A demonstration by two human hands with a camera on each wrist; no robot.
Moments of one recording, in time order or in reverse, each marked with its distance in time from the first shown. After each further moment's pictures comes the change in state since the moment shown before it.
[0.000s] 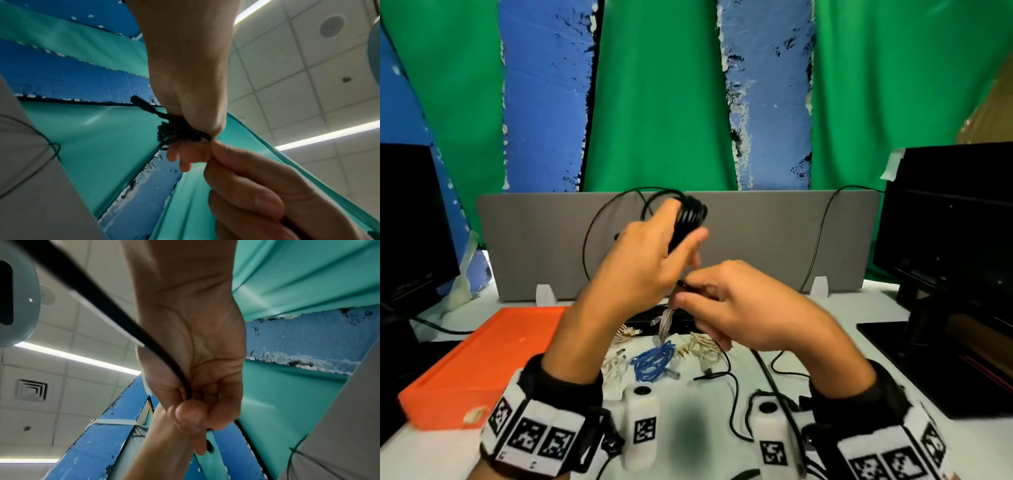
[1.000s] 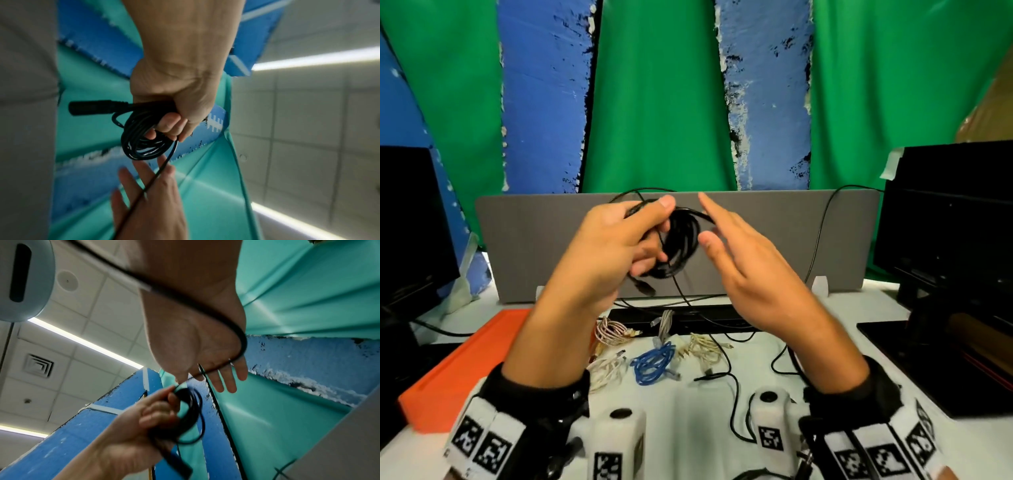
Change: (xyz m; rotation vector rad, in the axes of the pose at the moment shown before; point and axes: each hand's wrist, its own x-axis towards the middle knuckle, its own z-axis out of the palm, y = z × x) left_hand 0.005 0.011 -0.022 -0.801 0.077 -0.514; right_hand 0.010 0.015 -0.003 -0.017 0.427 -0.025
